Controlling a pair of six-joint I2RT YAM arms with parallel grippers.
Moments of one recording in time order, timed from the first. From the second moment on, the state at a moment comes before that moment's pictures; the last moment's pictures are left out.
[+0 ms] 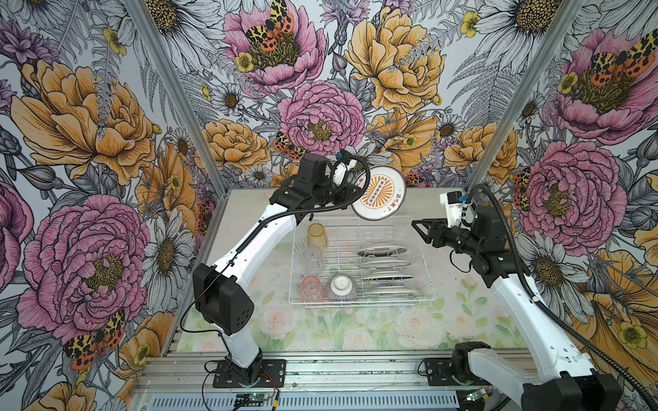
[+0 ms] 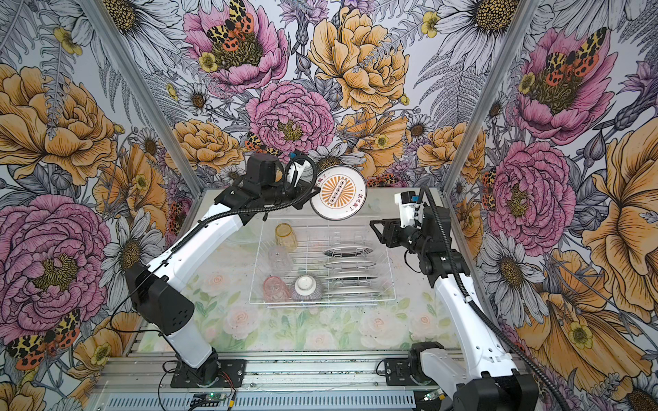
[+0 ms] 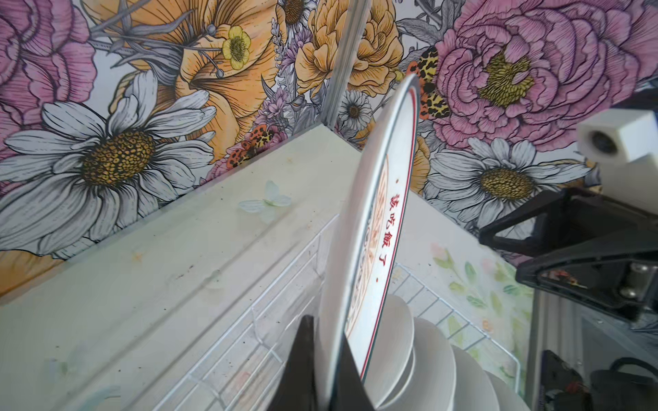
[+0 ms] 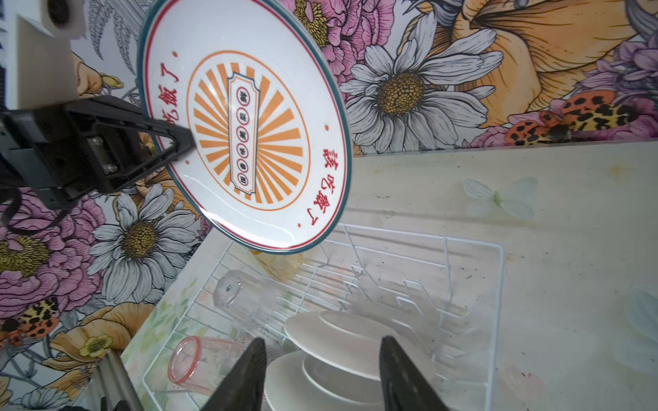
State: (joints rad) left arm -0.51 1.73 1.79 -0.49 0.45 -0.09; right arm 0.04 1.05 0.96 -0.33 -0.67 0.26
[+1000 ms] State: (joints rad) left arm -0.52 1.86 1.67 -0.12 0.83 -0.53; right arm -0.04 1.22 0.74 0.56 -0.94 0.88
